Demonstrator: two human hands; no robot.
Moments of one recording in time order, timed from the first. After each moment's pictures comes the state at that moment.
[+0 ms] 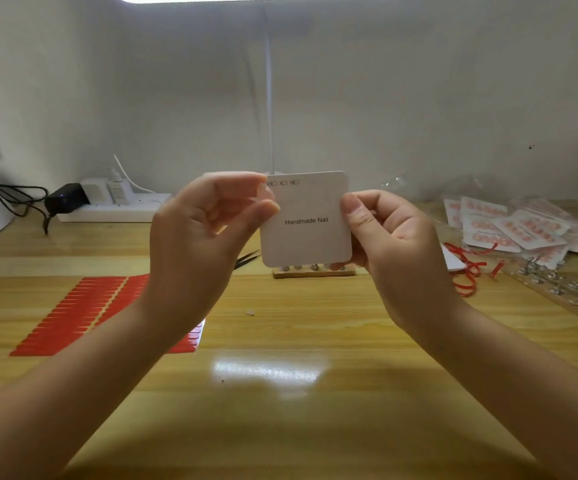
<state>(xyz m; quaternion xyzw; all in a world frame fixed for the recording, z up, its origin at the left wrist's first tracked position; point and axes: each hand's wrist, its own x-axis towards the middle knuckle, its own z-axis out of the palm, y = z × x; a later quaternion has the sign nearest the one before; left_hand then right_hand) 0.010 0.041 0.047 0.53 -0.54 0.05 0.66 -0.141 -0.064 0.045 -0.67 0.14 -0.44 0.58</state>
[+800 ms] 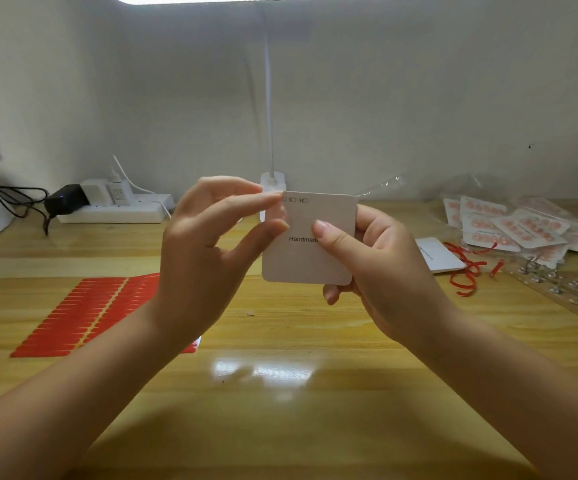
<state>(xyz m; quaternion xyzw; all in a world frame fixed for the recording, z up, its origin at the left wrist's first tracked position) 0.022 0.034 0.033 0.53 -0.61 0.25 0.53 -0.136 -0.058 0.039 -0.66 0.13 -0.36 0.65</state>
